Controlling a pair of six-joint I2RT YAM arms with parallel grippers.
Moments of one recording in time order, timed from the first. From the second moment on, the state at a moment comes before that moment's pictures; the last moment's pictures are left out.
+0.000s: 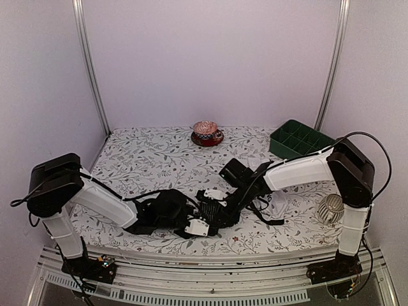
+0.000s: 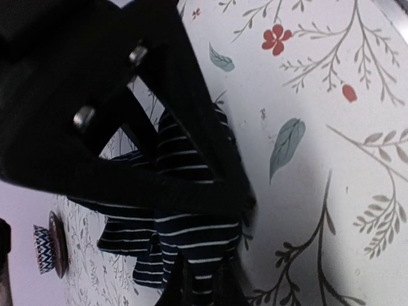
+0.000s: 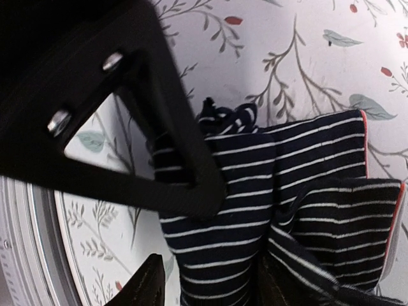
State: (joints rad) left arm -1.08 1.77 0.64 0.48 -0.05 0.98; right arm 0.92 1.98 1.24 -0.39 -0.45 -0.28
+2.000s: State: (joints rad) left arm -0.78 2.26 1.52 -0.61 0.93 0.67; right arm 1.26 1.75 0.81 0.05 0.47 -0.63
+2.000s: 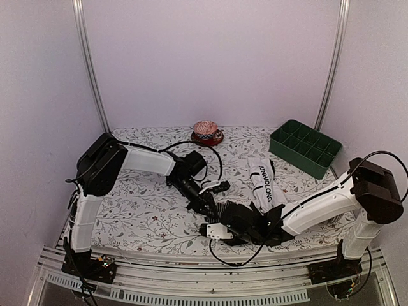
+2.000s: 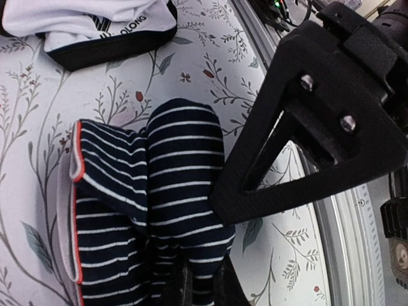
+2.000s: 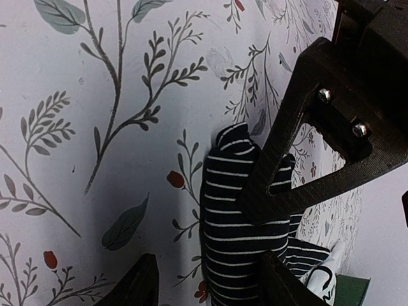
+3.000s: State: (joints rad) left arm -0.77 2.23 1.48 -0.60 0.94 0.68; right arm 1.22 1.82 0.91 -0.03 0.51 -0.60
